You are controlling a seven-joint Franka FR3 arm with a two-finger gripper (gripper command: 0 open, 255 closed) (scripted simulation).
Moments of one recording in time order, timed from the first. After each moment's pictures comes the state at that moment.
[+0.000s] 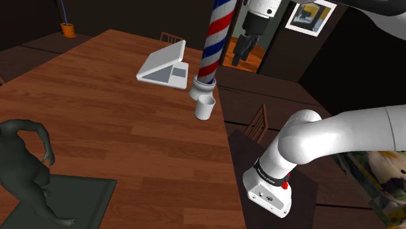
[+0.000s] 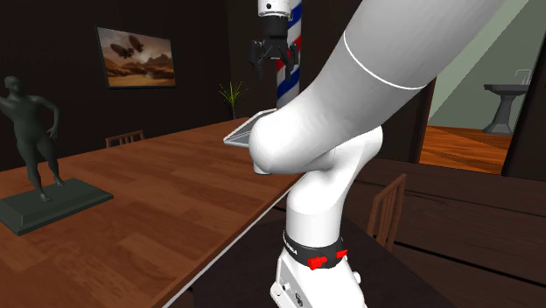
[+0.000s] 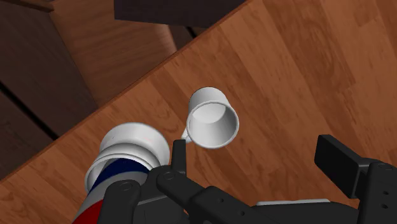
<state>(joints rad) -0.02 -0.79 -0.06 -2.35 -0.05 1.59 -0.16</state>
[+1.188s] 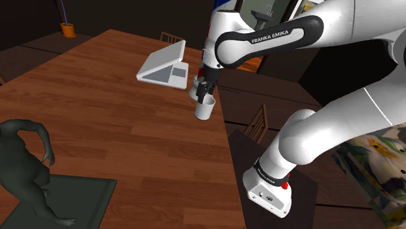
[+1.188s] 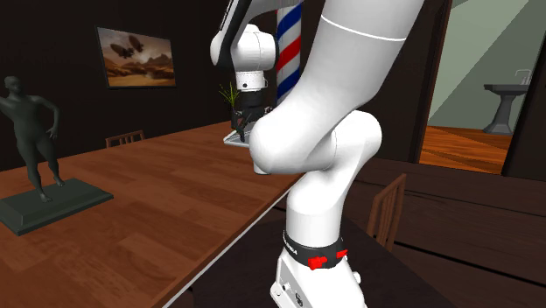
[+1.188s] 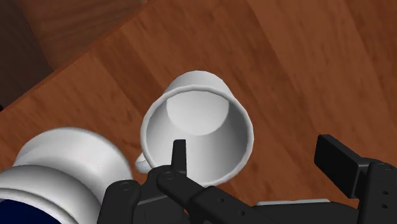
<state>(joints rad) 0.02 -0.47 0.03 -2.61 -0.06 2.14 -0.06</state>
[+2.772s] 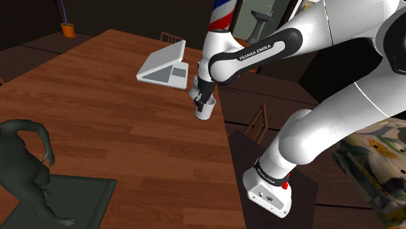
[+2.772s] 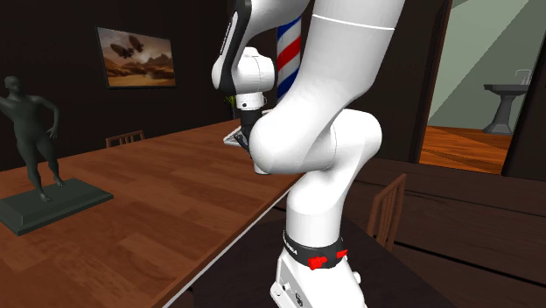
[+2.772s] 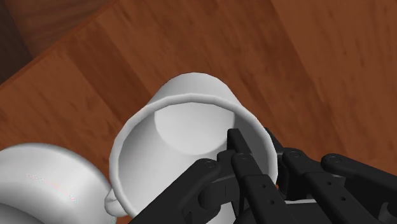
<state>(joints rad) 0.01 -0.35 0.04 -2.67 -0.07 2.32 -0.04</state>
